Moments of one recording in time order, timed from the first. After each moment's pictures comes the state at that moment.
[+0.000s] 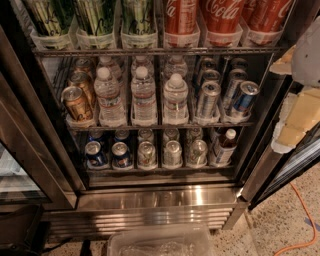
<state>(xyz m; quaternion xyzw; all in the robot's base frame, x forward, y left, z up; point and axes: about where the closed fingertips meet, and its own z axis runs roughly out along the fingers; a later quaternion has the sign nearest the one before) 0.438 -0.217 0.976 -0.60 0.78 -0.03 0.16</state>
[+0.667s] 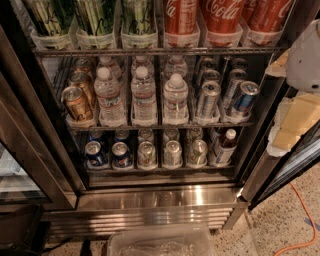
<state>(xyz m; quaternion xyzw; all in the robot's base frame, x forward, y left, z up) 0.437 -0.210 0.971 -0.61 0.78 -0.04 0.16</state>
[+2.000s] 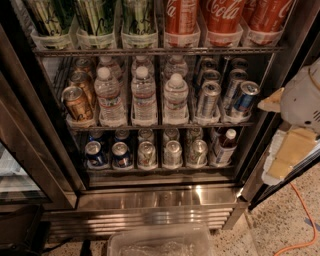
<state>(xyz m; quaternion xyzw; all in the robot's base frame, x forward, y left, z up) 0.419 -0.210 0.908 -0.61 0.78 0.04 0.15</state>
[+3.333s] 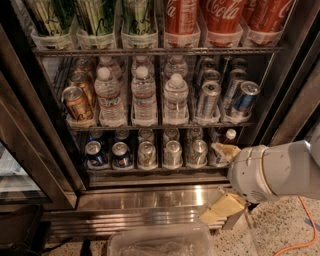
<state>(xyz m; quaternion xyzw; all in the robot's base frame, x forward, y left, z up) 0.393 -0.110 0.809 -0.55 0.75 0.14 0.34</state>
